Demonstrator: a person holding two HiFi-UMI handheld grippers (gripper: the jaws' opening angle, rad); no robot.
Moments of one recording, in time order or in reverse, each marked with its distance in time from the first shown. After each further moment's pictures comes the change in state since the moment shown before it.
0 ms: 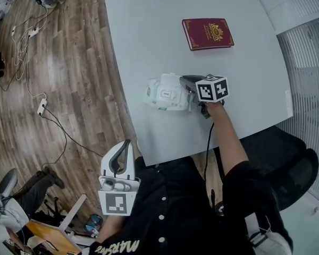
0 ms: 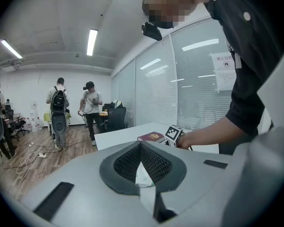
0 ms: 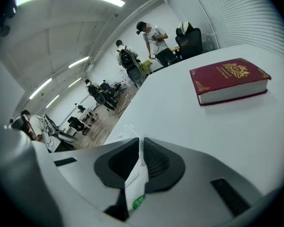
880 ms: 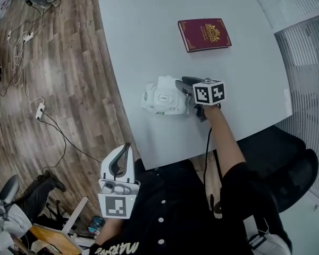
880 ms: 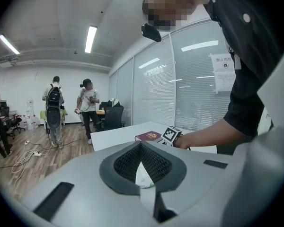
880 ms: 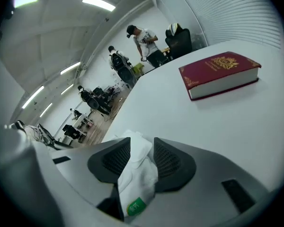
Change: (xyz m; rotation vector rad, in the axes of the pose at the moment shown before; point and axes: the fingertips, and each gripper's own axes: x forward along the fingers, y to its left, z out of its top) left arm 0.015 0.000 0.002 -0.006 0.009 -0.041; right arm 0.005 -0.017 -0.003 0.092 -0.036 -0.052
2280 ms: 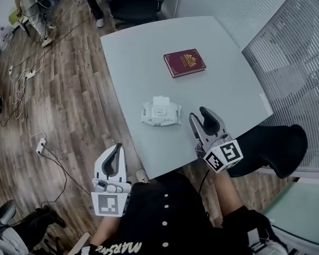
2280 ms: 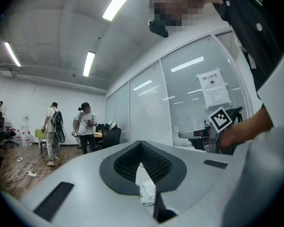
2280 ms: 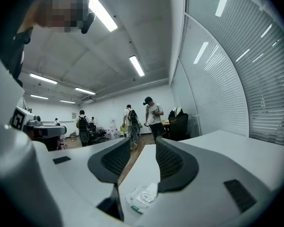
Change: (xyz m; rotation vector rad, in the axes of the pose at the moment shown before) left arm -0.080 0.017 0.067 0.093 -0.302 -0.041; right arm -0.259 0.197 0.014 -0.365 -0.809 -0.194
